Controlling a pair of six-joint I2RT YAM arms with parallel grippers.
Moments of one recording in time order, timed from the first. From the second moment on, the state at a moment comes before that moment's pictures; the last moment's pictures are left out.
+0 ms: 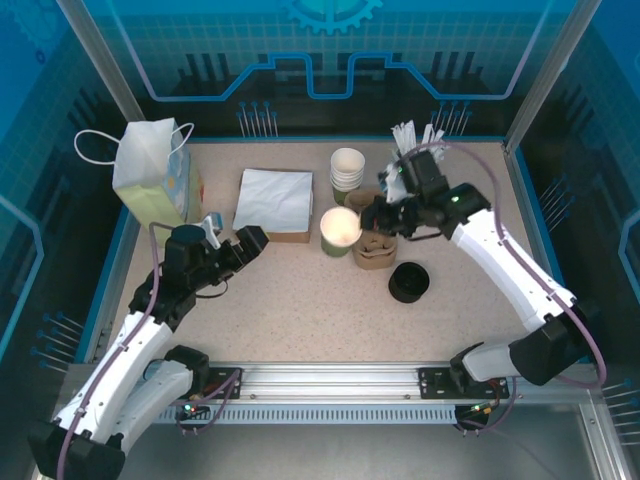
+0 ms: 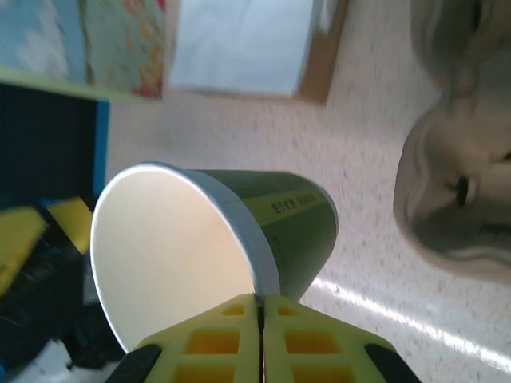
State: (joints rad) left arm -0.27 0.74 0.66 -0.44 0.29 -0.96; right arm 0.50 1.38 1.37 -0.92 -0.42 0.61
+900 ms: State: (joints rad) left arm -0.27 0.74 0.62 -0.44 0.30 -1.02; right arm 0.59 1.72 1.23 -0.66 -0.40 0.56
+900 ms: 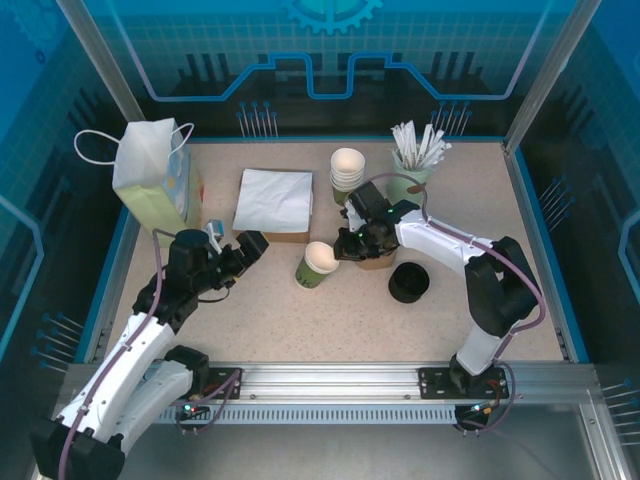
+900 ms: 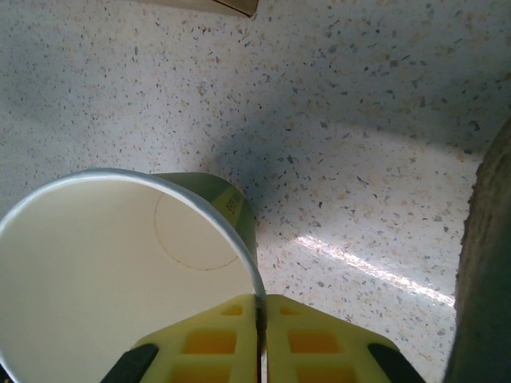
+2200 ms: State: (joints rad) left arm -0.42 0.82 0.64 -0.39 0.30 -0.95; right arm 0.35 1.16 1.09 -0.97 -0.22 0.38
